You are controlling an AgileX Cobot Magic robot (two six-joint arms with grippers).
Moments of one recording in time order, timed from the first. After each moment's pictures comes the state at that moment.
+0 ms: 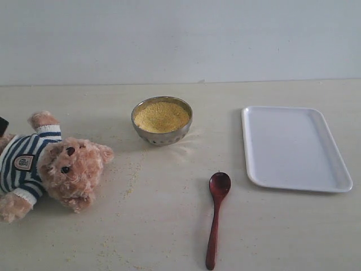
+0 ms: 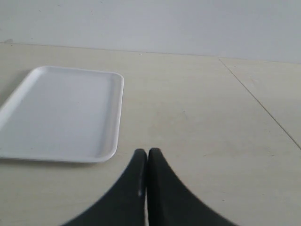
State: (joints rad) left arm 0.06 1.12 -0.90 -0.56 1.00 0.82; right arm -0.12 0.00 0.00 -0.04 0.33 -0.08
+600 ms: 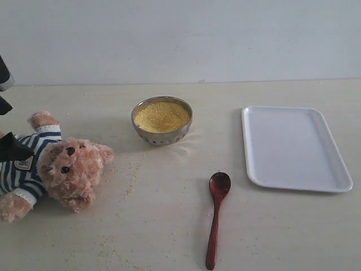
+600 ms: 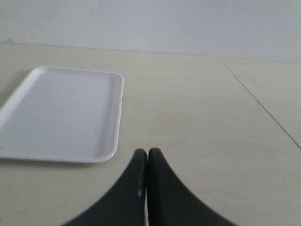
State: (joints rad) left arm 0.06 1.51 -0.94 -0.43 0.62 1.37; right arm -0.12 0.00 0.00 -0.04 0.33 -0.08
